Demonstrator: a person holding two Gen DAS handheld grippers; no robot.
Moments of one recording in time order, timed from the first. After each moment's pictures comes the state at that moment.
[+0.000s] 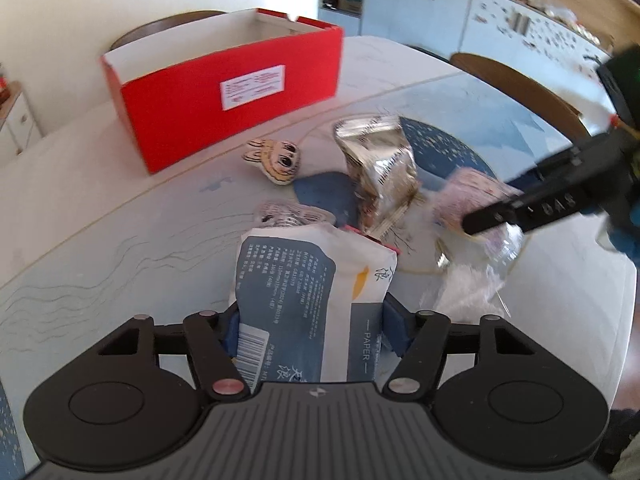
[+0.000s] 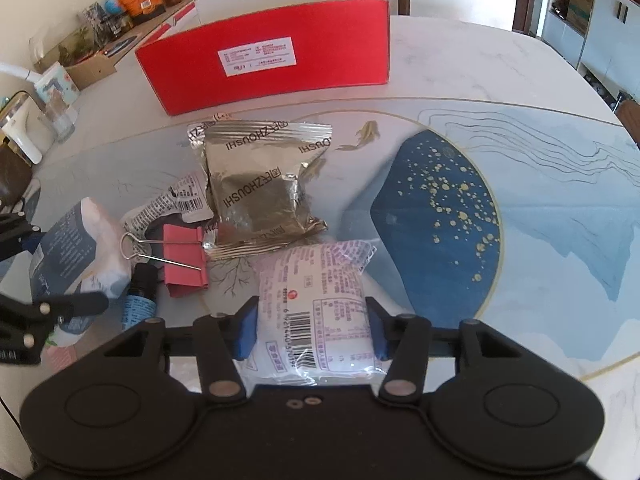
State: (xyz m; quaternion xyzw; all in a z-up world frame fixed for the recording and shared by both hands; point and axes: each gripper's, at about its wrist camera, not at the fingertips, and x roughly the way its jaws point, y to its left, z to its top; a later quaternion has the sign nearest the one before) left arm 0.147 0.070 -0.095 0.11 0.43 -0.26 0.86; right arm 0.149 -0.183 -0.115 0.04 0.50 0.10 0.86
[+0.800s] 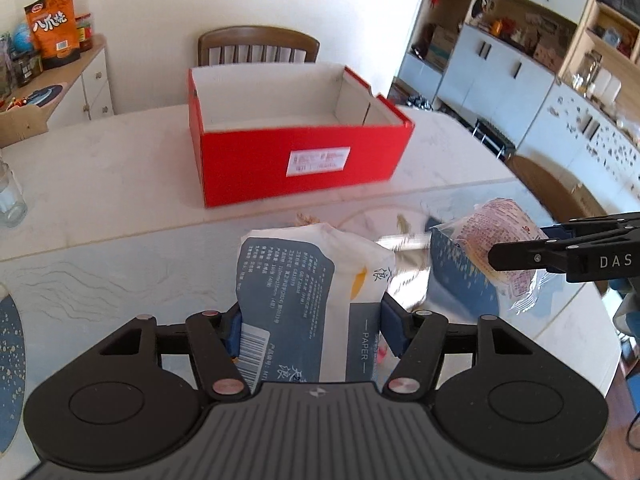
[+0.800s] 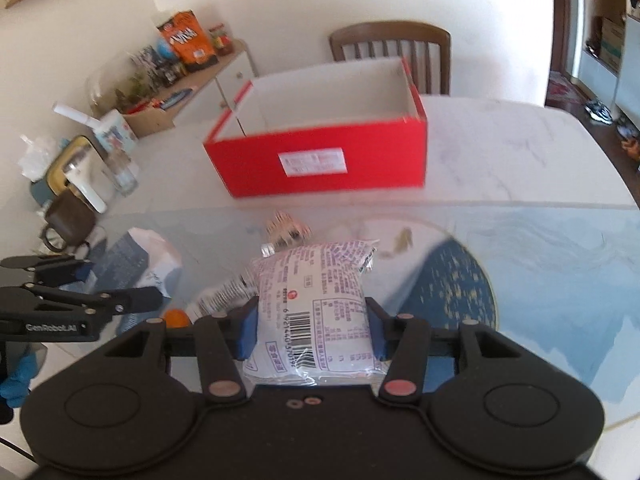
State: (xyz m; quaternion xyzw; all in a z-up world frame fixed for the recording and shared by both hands) left arm 0.168 0.072 -0.019 -0.03 0.42 -0.15 0.89; right arm 0.170 -0.189 -0.017 0.06 0.45 0.17 0.88
